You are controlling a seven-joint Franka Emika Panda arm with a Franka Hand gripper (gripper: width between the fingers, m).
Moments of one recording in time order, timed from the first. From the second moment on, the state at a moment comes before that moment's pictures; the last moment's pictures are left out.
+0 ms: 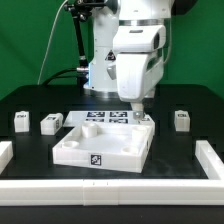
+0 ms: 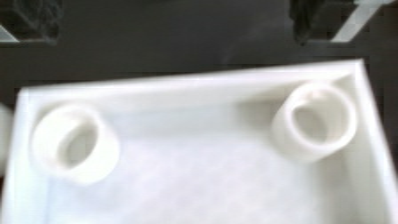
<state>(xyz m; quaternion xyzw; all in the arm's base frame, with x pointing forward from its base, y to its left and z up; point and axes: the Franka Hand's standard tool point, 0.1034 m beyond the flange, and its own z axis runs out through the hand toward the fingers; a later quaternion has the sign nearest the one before) 0.498 0.049 0.080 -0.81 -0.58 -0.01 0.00</state>
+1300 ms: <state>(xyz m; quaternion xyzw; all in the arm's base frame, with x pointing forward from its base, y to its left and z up) 0.419 0.008 0.008 -0.80 -0.60 -0.01 0.01</state>
